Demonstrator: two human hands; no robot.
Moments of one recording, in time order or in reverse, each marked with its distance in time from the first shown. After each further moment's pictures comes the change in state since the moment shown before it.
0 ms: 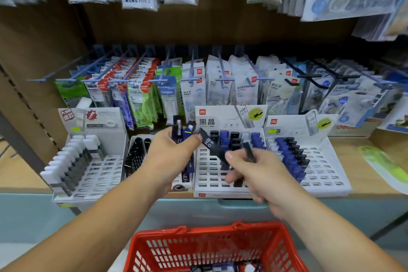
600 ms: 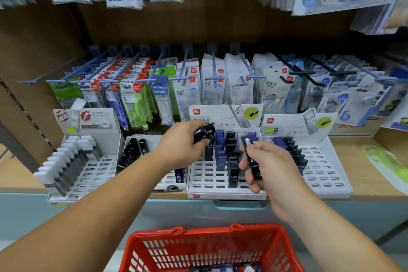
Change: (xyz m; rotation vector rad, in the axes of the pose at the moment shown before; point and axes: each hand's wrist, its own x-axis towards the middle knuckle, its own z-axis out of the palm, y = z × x) left_hand 0.053 -0.010 0.019 0.853 -0.257 0.331; right_hand 0.005 0.002 -0.018 0.260 0.139 -0.033
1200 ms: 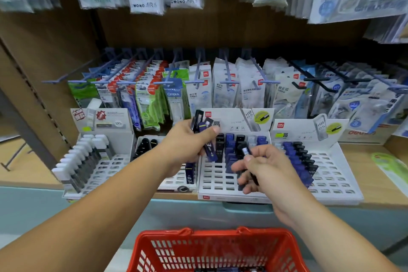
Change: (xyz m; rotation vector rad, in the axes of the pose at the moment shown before) left_hand -0.022 0.020 -0.023 -0.747 0.012 -0.321; right_hand 0.001 0.007 0.019 -0.061 -0.067 -0.047
